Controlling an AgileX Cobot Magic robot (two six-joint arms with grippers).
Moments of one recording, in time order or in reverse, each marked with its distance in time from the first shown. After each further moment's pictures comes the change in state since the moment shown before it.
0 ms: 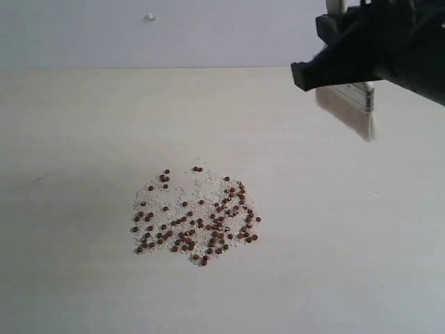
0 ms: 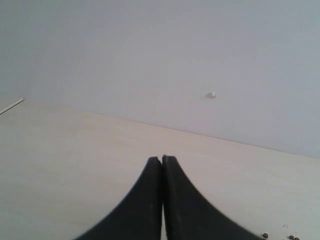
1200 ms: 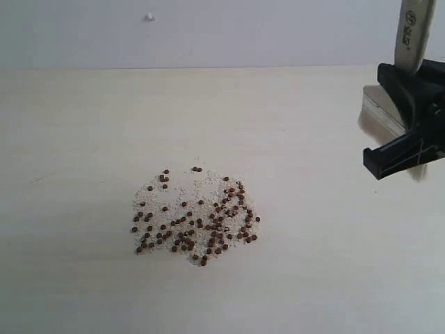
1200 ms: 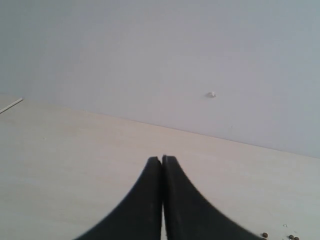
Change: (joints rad) left arm 0.000 0.000 0.000 0.000 0.002 -0.002; right arm -0.049 -0.240 0.402 -0.507 -0.283 0.390
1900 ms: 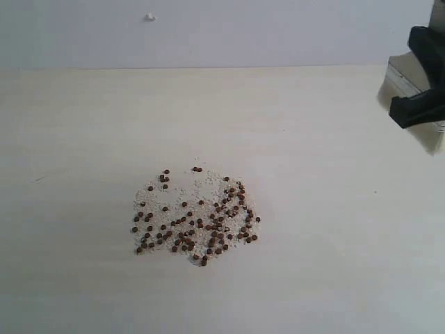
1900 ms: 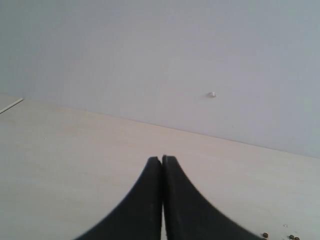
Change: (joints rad) left arm 0.000 0.000 0.000 0.000 0.000 0.000; right arm -0.294 0.059 -0.104 -0.404 0.075 0.416
